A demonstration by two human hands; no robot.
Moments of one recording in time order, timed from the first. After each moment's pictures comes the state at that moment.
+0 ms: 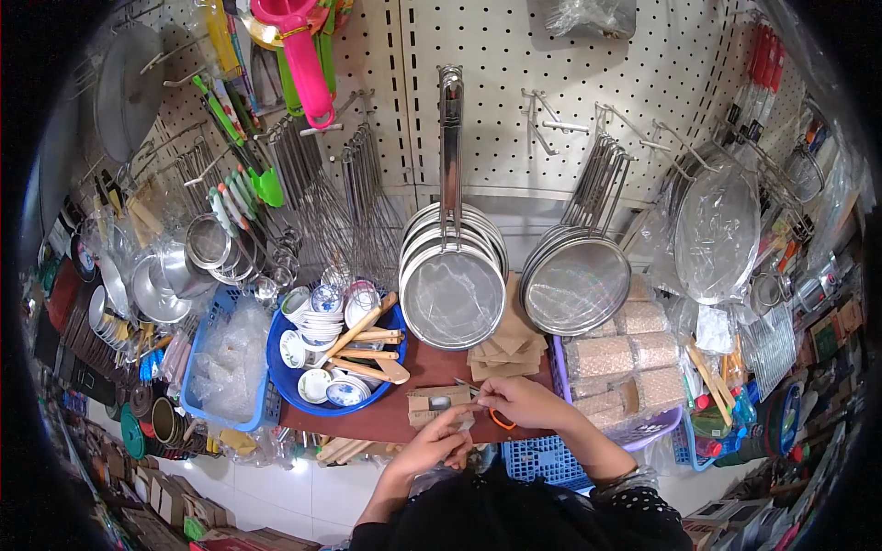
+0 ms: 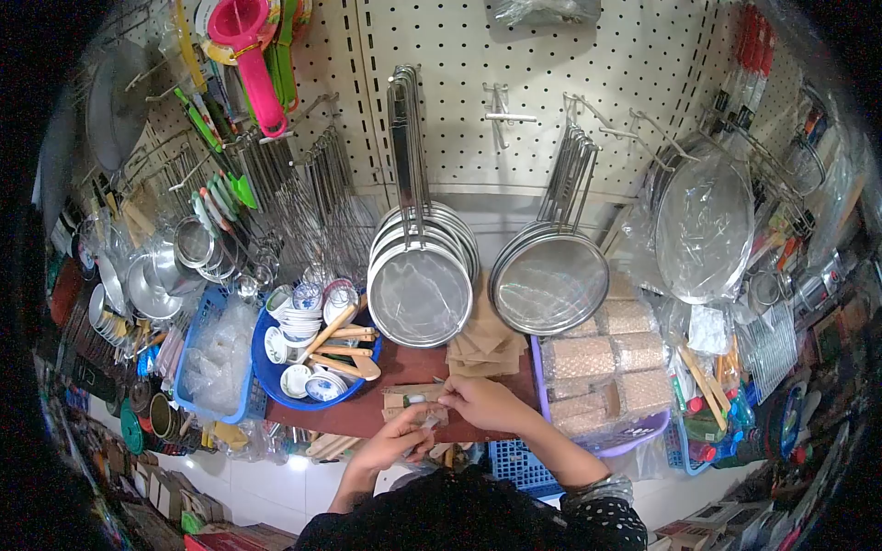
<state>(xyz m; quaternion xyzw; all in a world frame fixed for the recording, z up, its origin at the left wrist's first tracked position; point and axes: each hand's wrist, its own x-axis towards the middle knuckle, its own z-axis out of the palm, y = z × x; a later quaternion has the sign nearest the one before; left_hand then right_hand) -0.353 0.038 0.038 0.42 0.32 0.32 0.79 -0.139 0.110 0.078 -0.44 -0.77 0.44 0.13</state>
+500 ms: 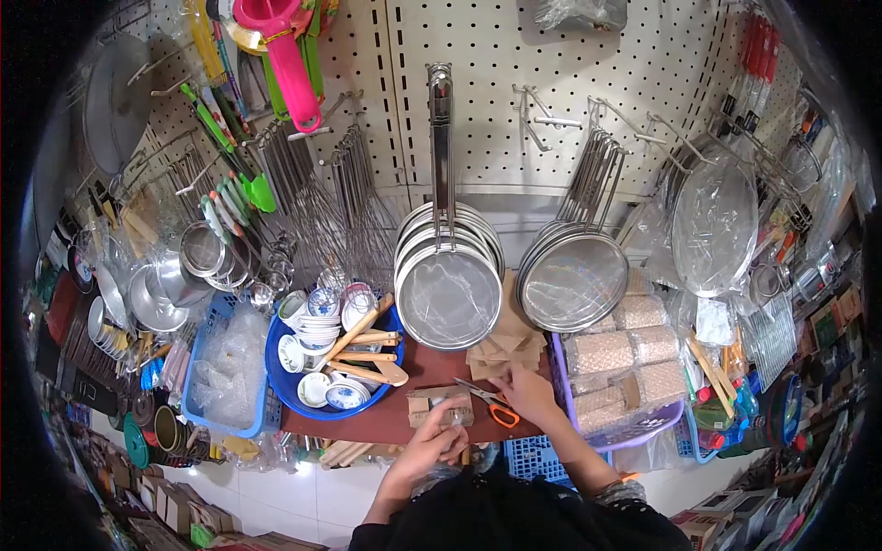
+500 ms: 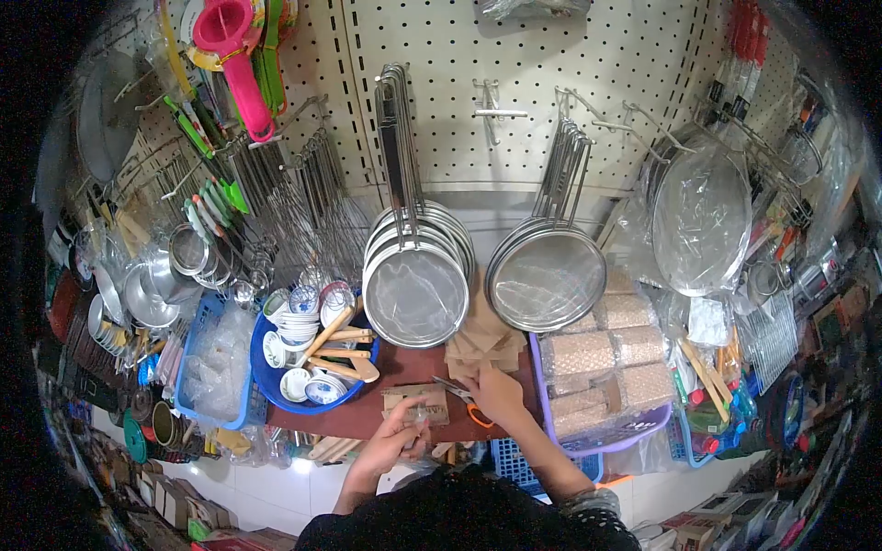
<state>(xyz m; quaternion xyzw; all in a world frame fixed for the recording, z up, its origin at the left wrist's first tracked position) -0.353 0.034 0.036 0.37 0.37 0.37 0.77 -0.136 0.118 0.014 -0.67 -0.69 0.27 0.09</state>
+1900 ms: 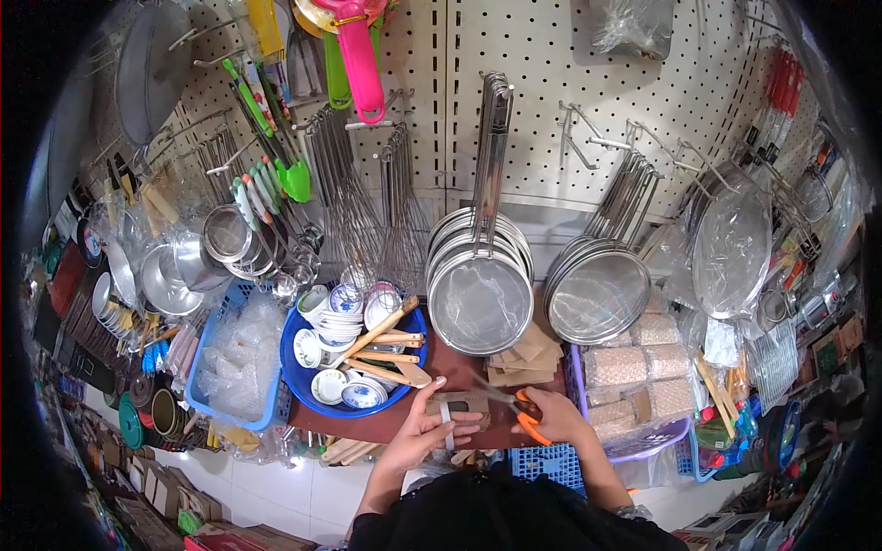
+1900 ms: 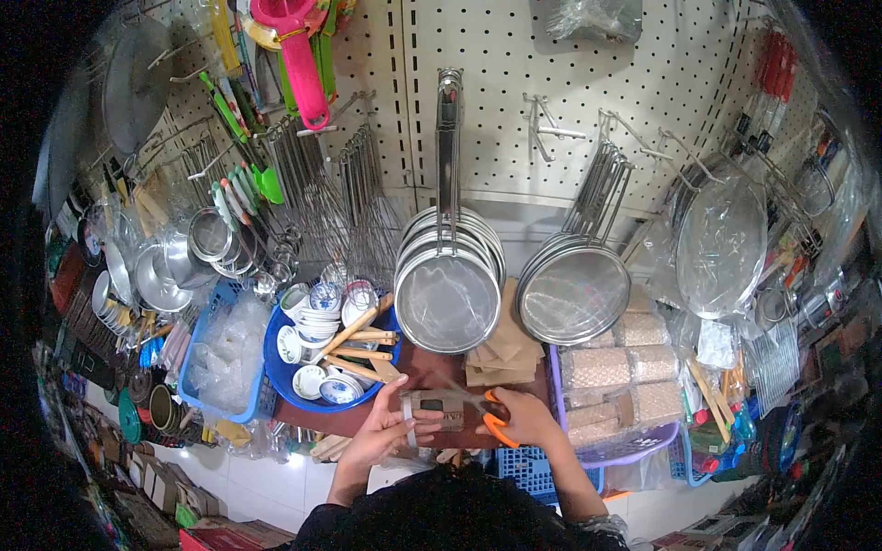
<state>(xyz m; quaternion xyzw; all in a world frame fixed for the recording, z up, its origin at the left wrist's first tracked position) -0.399 0.047 0.040 0.39 0.28 0.43 0.77 -0.113 0.097 0.035 -0.48 -0.81 0.30 0.15</state>
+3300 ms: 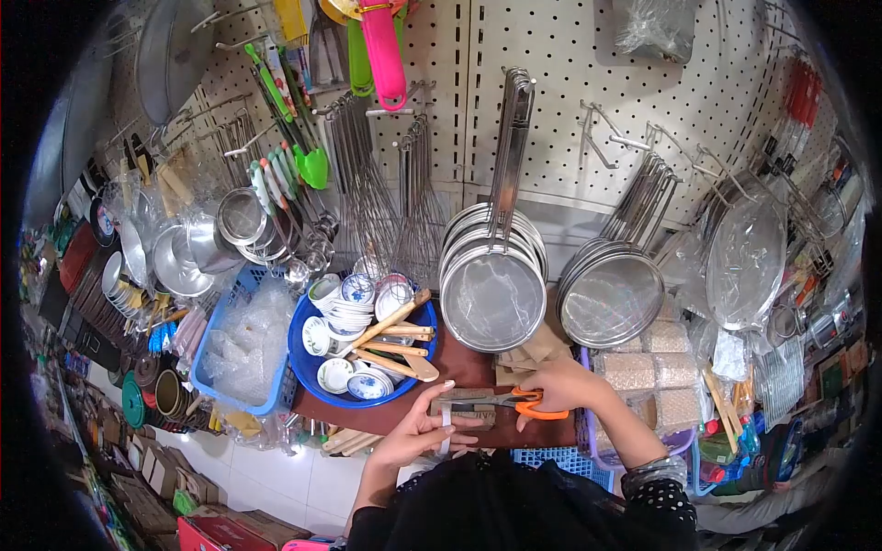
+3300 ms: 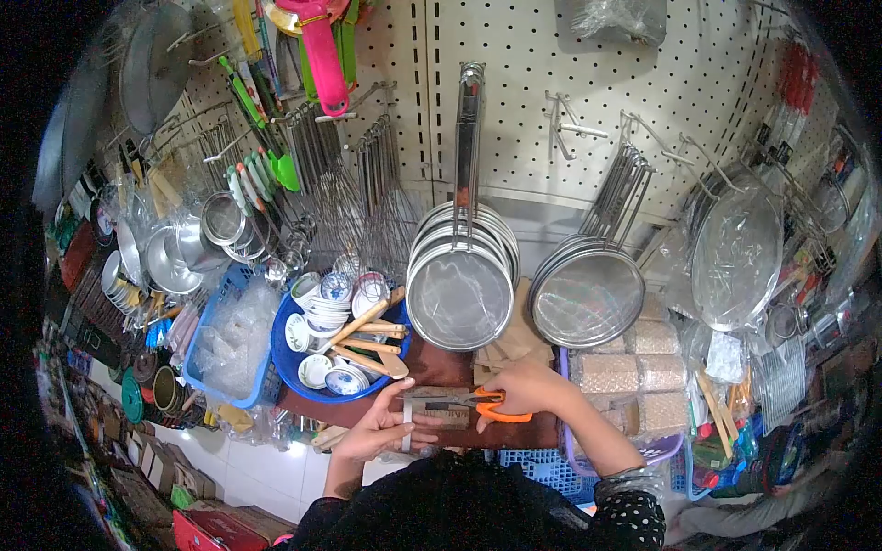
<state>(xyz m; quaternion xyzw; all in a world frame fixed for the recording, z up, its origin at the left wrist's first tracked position) -0.409 0.040 0.047 0.40 0.26 0.41 0.78 -0.131 0.155 0.104 -0.30 -0.93 0.19 -0.03</state>
